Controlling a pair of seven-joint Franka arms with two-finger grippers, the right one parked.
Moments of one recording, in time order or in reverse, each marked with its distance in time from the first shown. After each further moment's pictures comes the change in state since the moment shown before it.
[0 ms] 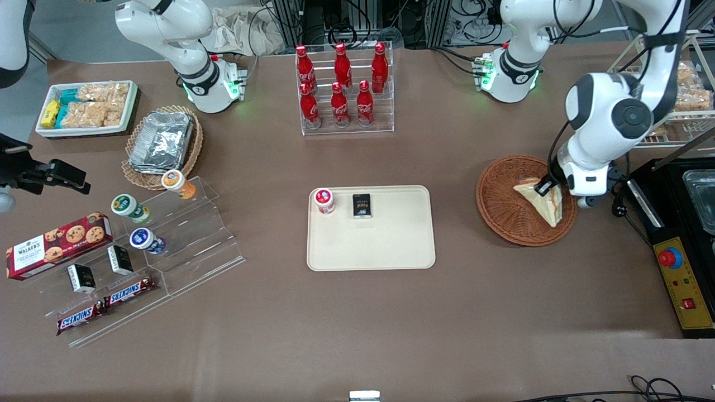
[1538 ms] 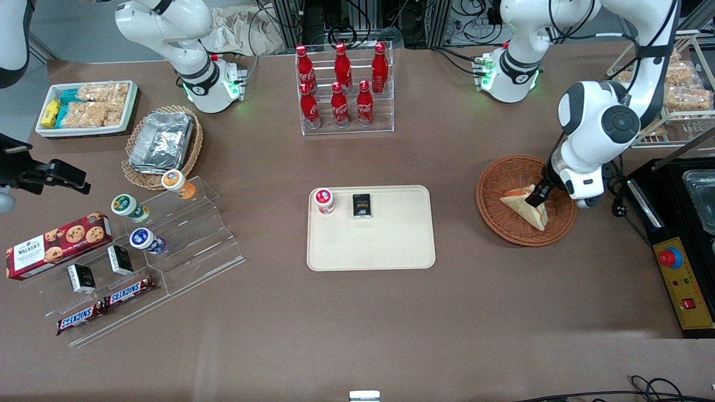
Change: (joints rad) arm 0.001 0.063 0.012 -0.140 -0.009 0.255 -0.209
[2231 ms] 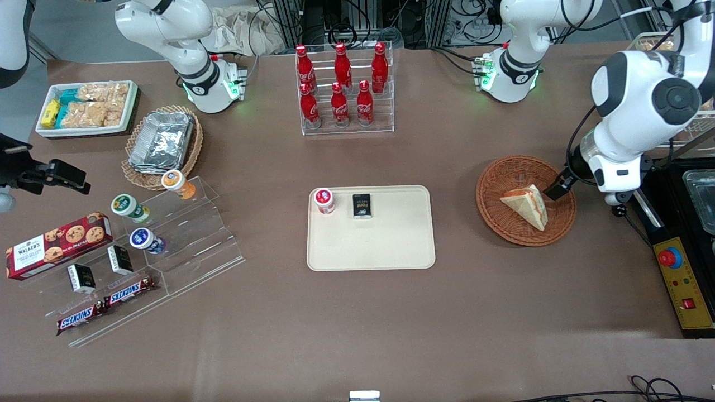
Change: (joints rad) arm 0.000 -0.082 0.001 0.231 0.000 -0.343 0.068
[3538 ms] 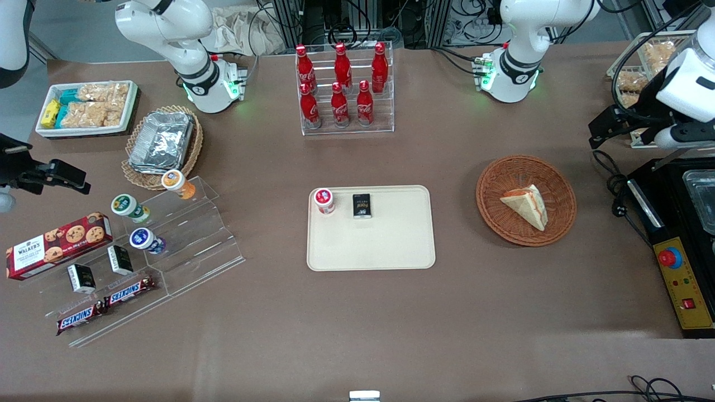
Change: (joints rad) arm -0.001 -0.012 -0.002 0.582 -0.001 -0.502 0.787
